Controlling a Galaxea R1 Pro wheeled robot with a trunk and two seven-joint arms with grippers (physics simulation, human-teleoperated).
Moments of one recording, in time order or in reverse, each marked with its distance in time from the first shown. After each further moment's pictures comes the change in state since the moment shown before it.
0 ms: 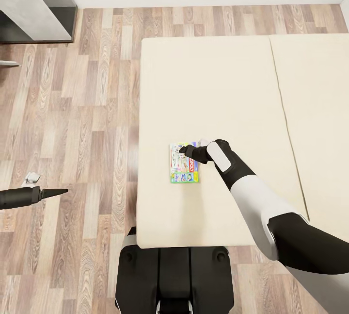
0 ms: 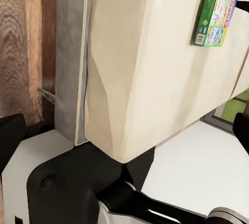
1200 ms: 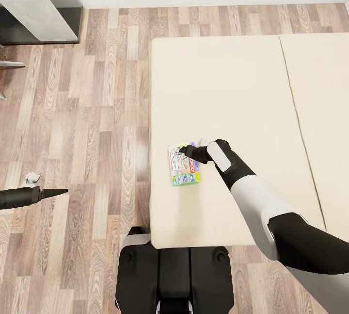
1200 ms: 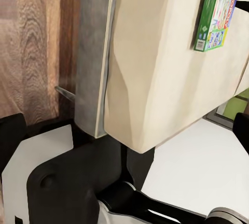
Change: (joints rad) left arm 0.000 0.000 0.000 0.000 0.000 0.000 0.000; right arm 0.000 -0.001 0.000 0.000 0.000 0.000 0.000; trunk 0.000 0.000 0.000
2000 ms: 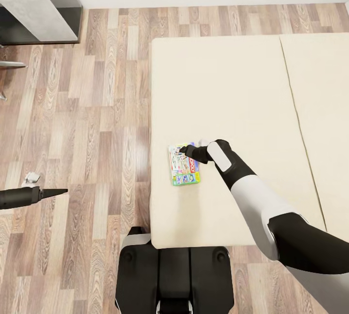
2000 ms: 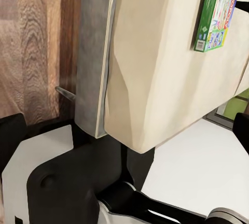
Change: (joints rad) left arm 0.000 0.000 0.002 0.000 0.000 0.000 0.000; right arm 0.000 -0.001 -0.002 0.001 0.000 -0.003 -0.001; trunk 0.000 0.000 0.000
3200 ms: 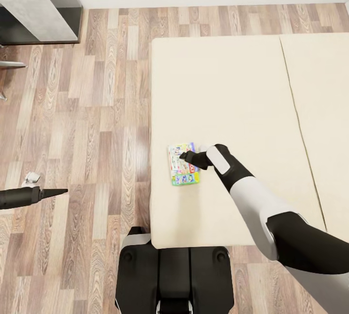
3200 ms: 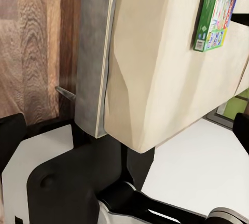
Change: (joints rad) left arm 0.000 0.000 -0.001 0.000 0.000 0.000 0.000; right arm 0.000 0.005 -0.004 0.074 -0.017 0.005 -0.001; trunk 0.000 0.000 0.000
